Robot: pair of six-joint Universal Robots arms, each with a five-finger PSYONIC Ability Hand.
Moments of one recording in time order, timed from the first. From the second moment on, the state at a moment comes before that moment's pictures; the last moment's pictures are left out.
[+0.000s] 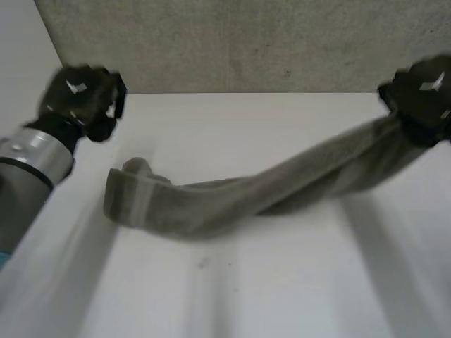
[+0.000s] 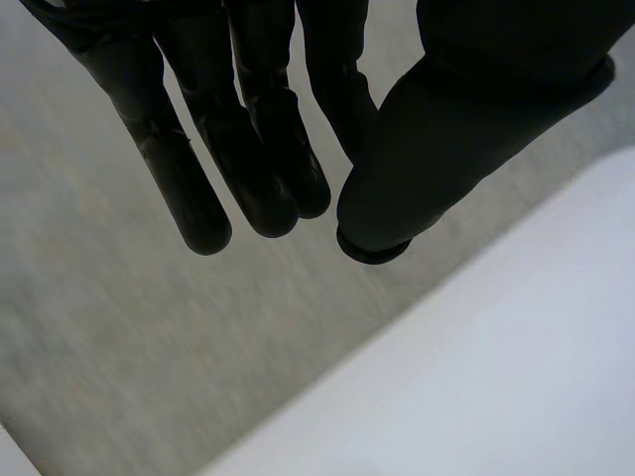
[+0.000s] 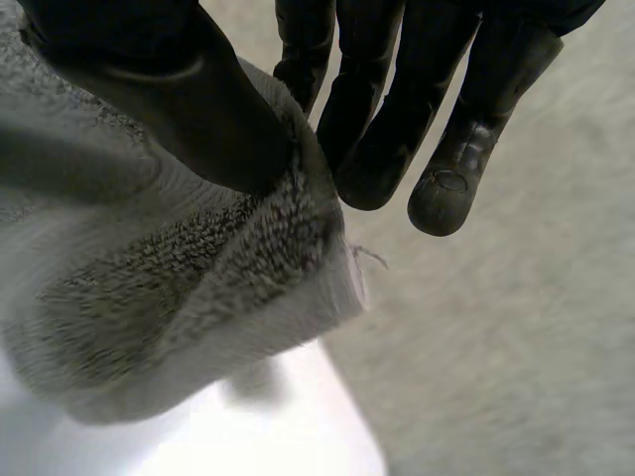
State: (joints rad) left arm 4.45 -1.60 -1.68 3.40 -1.36 3.37; right arm 1.68 -1.68 1.57 0.15 1.22 2.44; left_hand 1.19 1.22 1.22 1.22 1.02; right_hand 1.34 1.33 1.34 1.34 1.18
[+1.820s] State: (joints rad) left arm 4.40 -1.80 -1.86 3.71 -1.57 3.15; right arm 2.05 -1.10 1.58 -0.14 1.47 2.61; left_hand 0.17 0.17 0.17 0.17 0.03; right_hand 0.23 0.25 0.24 0.26 0.06
